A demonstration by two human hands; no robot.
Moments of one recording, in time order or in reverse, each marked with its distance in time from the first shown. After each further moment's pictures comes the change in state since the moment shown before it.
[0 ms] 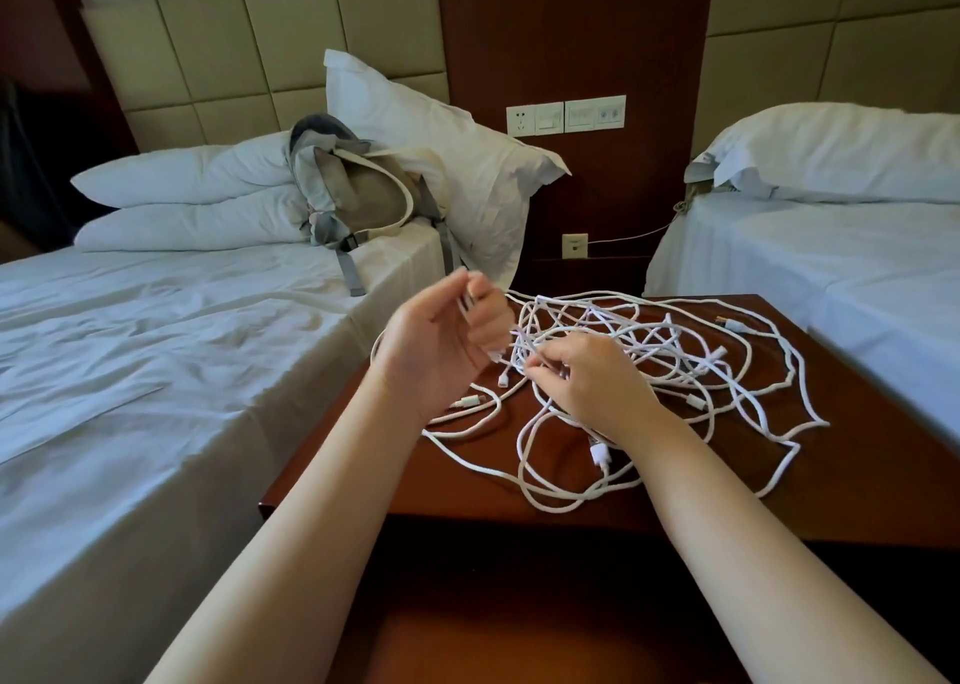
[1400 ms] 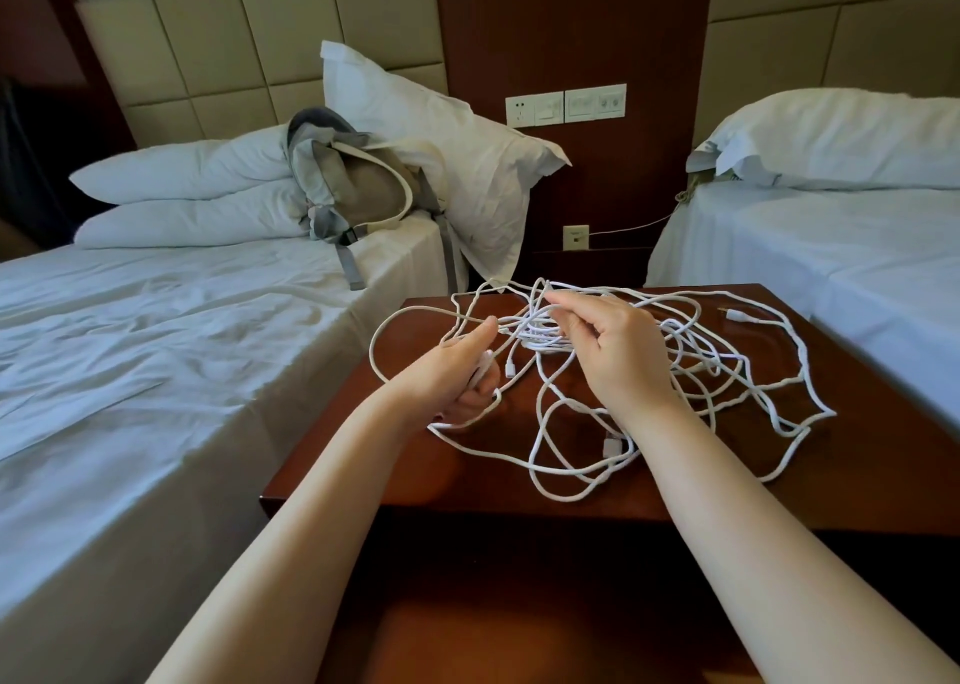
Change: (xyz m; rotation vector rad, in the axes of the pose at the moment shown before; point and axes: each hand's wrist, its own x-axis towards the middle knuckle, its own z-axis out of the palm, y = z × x) left_hand -0.004 -0.019 -0.021 0.907 0.342 -0.462; right_hand 0.002 0.000 -0.009 0.056 0.388 -0.067
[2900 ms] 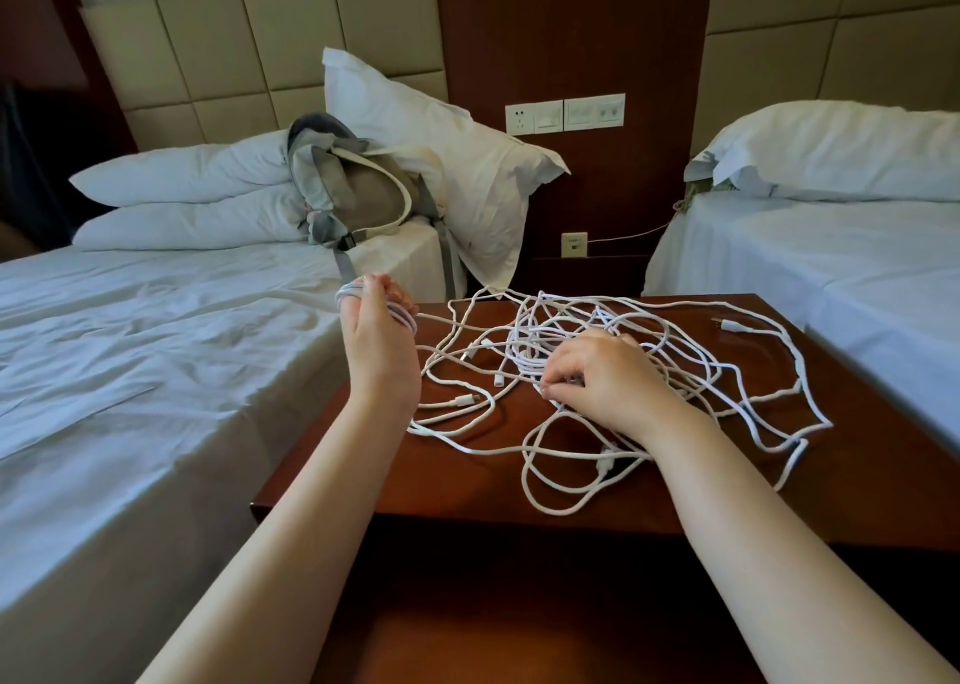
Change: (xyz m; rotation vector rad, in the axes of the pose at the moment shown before) left_hand 0.002 0.016 -0.014 -0.819 0.808 0.569; right_hand 0.001 0.009 -0.013 -0.236 -0.626 0.104
